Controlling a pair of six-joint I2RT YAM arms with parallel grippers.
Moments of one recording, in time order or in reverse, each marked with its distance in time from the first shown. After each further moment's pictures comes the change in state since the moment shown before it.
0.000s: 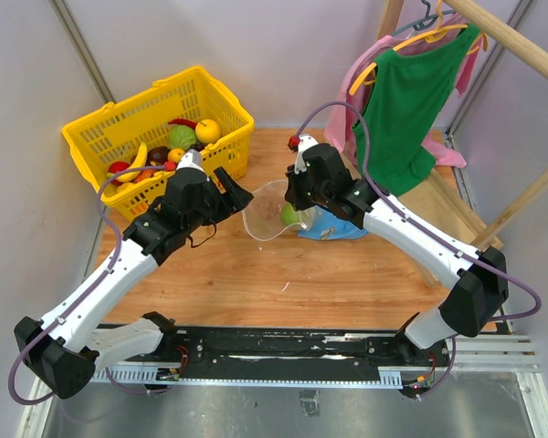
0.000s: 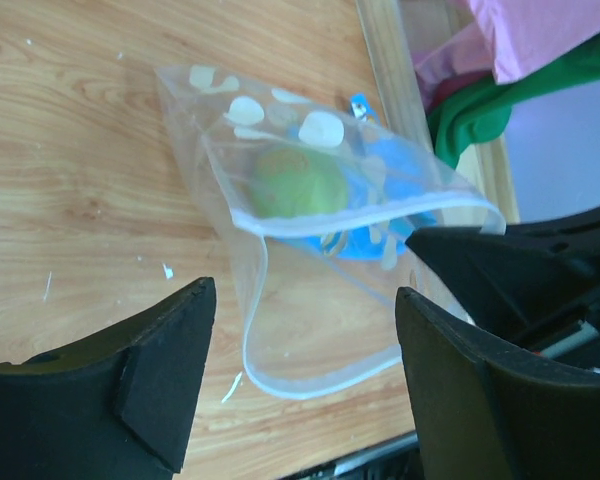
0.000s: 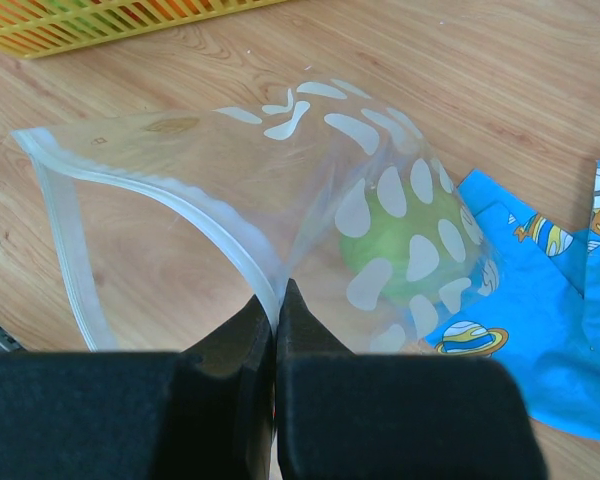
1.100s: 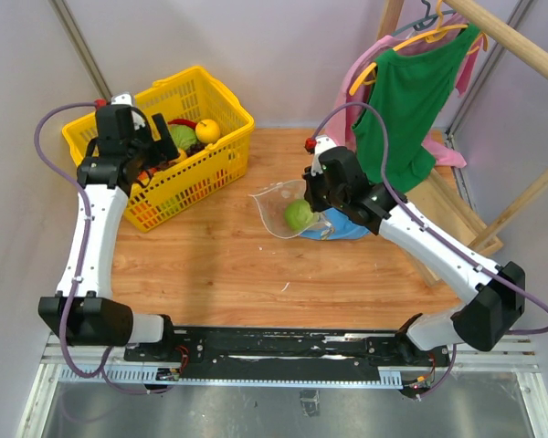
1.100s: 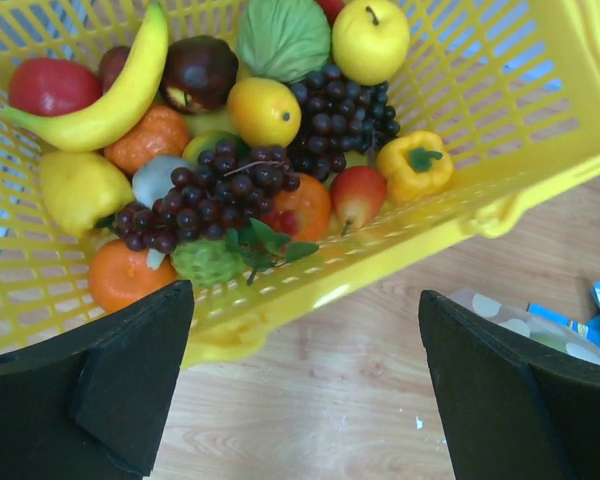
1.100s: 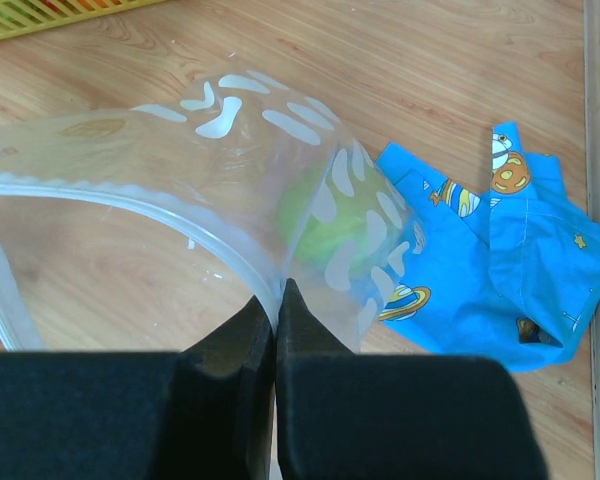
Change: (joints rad) left arm 0.550 0.278 0.484 -0.258 0.061 0.575; right arm -0.039 -0.103 -0.064 -0.053 0.089 -0.056
